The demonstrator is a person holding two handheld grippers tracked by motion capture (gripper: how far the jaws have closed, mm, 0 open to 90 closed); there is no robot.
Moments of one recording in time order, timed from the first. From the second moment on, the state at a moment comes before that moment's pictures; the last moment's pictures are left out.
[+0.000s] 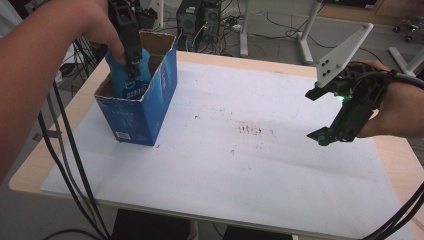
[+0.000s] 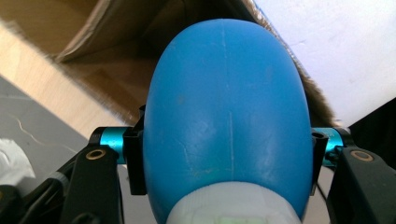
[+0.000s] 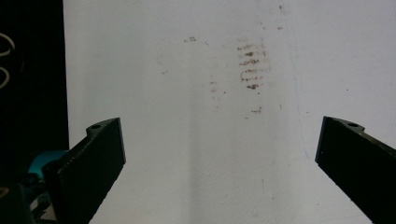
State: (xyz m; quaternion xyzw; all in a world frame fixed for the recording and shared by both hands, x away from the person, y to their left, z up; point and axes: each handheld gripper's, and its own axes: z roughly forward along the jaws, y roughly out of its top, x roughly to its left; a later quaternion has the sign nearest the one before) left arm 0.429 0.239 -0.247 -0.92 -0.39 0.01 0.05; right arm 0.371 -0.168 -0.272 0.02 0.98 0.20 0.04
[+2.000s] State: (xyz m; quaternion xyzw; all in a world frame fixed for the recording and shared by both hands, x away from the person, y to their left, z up) left arm 0.411 0.225 -0.197 -0.95 -0.32 -0.01 0.00; right arm 0.380 -0.178 -0.269 0.03 0.98 0.20 0.04
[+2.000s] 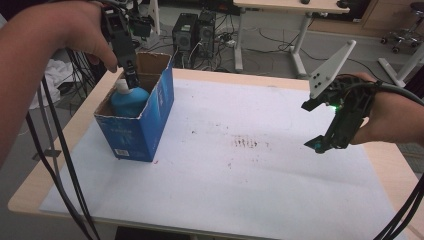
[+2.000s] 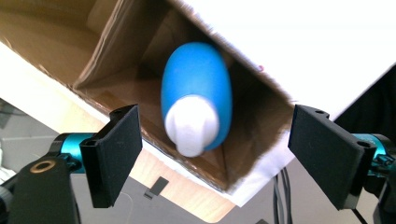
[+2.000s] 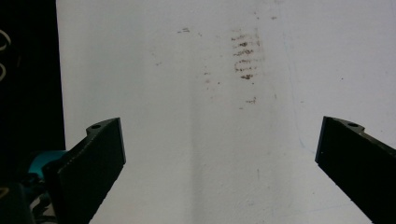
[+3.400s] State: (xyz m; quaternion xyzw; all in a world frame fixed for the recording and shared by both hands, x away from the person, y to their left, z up) left arm 0.404 0.092 -0.262 -1.00 -0.07 0.02 0.00; right arm 0.405 -0.166 -0.286 -0.01 1.00 0.09 0.02
